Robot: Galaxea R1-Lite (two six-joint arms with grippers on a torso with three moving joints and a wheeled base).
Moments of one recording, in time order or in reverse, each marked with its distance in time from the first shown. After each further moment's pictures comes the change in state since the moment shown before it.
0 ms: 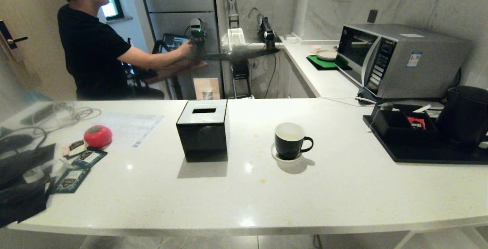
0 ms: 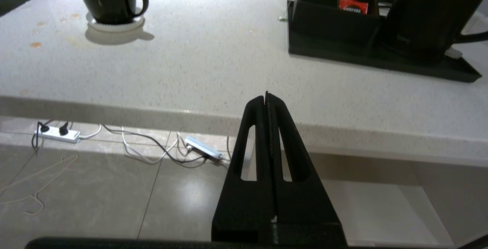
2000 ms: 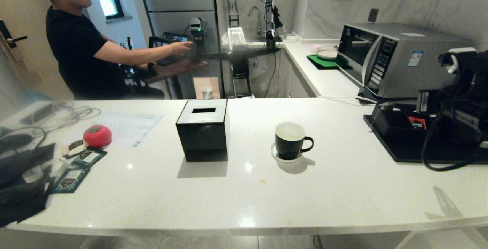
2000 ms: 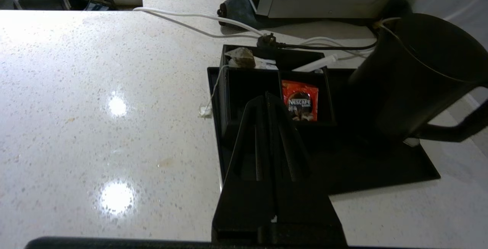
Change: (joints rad) left arm 0.000 0.000 0.000 0.000 0.000 0.000; right arm -0.026 1.564 -0.962 -0.421 -0.317 -0.004
